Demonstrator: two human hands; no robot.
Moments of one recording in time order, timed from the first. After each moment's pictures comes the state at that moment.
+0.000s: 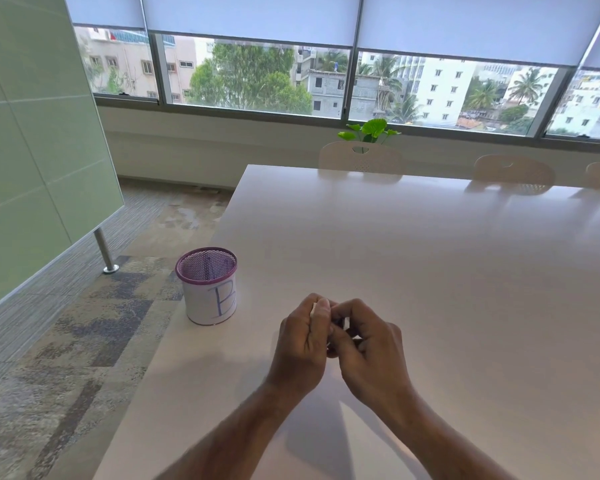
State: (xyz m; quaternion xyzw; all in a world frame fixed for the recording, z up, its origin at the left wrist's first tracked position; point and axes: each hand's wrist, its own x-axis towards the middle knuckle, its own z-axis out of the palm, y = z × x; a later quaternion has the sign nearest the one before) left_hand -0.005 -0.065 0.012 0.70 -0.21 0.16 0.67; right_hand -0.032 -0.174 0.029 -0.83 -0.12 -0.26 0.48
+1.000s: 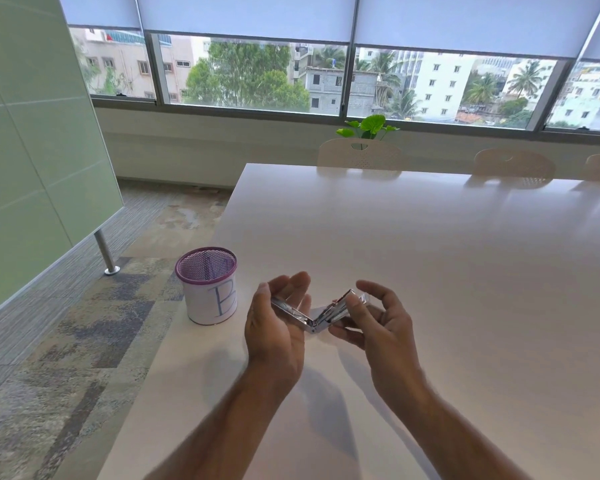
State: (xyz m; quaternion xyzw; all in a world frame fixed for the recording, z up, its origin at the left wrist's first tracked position) left_hand 0.011 -0.054 0.031 0.29 0.08 0.05 0.95; right_hand -0.024 -0.181 0.037 -0.61 0.02 -0.13 0.78
